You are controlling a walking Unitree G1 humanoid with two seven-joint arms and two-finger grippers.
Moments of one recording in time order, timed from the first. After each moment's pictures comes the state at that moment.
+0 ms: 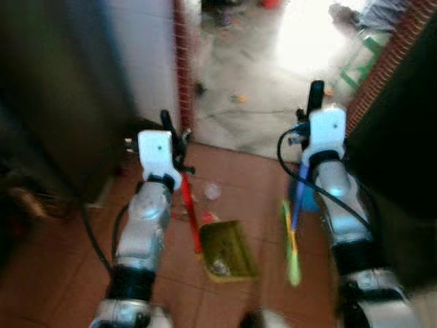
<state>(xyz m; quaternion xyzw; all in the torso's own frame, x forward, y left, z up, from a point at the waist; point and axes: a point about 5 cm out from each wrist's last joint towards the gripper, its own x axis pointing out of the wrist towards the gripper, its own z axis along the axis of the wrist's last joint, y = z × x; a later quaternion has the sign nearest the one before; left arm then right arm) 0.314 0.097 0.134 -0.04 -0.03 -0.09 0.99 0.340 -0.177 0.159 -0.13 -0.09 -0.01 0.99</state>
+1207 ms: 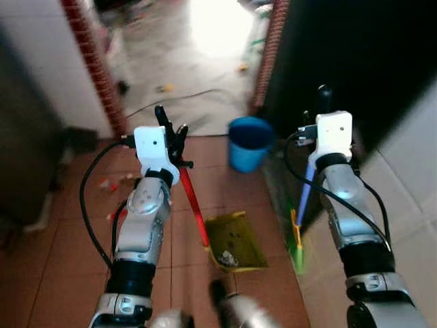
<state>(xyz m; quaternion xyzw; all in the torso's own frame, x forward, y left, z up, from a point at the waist) 0.322 0.114 0.142 -0.07 -0.04 -0.07 0.99 0.342 -0.174 0.163 -0.14 -0.10 0.00 0.98</state>
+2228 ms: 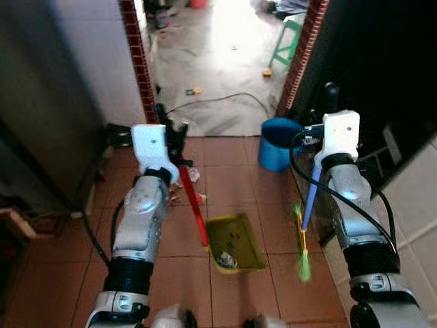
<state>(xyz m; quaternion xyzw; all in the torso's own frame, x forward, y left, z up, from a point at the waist) 0.324 0.110 0.147 -0.07 -0.05 -0.10 0.99 0.342 -0.190 0.163 -0.14 -0.10 -0.02 0.98</state>
